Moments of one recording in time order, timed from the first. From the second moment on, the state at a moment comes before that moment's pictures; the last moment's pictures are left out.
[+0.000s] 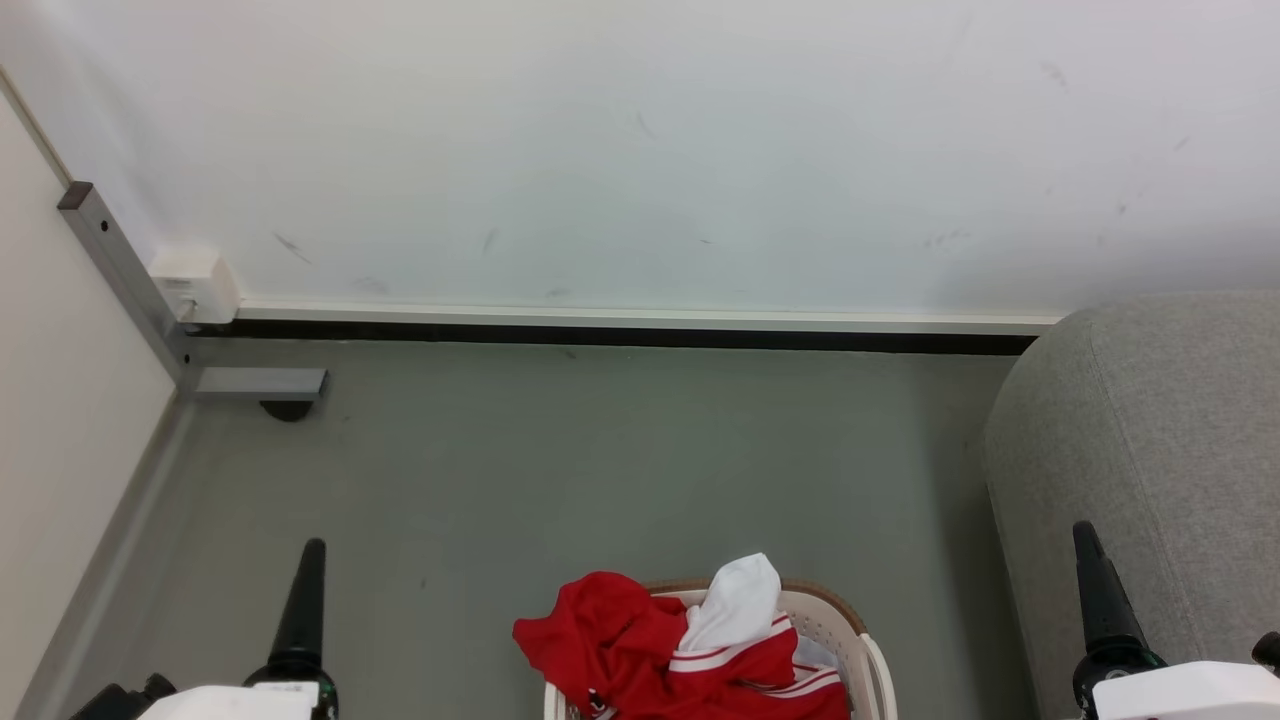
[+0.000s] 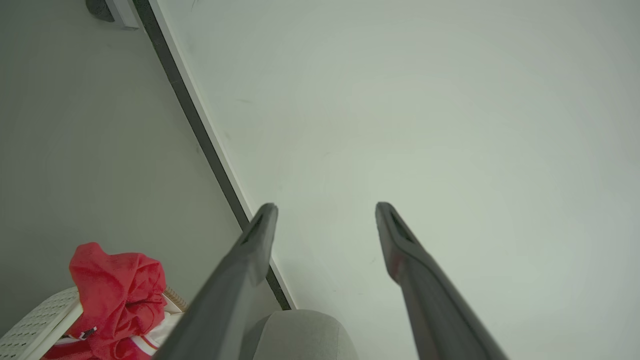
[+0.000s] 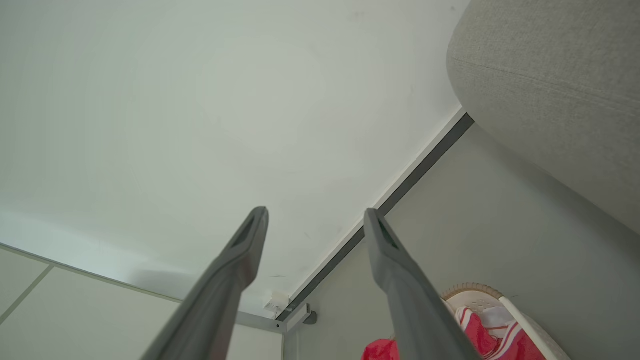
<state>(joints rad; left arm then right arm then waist) -0.07 0.04 0.08 0.25 -1.31 -0.12 -0.01 -0.08 -0.04 -0.01 0.25 1.18 0.13 -0.01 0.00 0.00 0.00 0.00</state>
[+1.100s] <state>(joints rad) -0.06 0.04 0.08 0.20 -0.79 -0.11 -0.12 -0.12 -0.04 0.02 0.25 0.63 0.13 -0.12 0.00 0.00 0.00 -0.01</state>
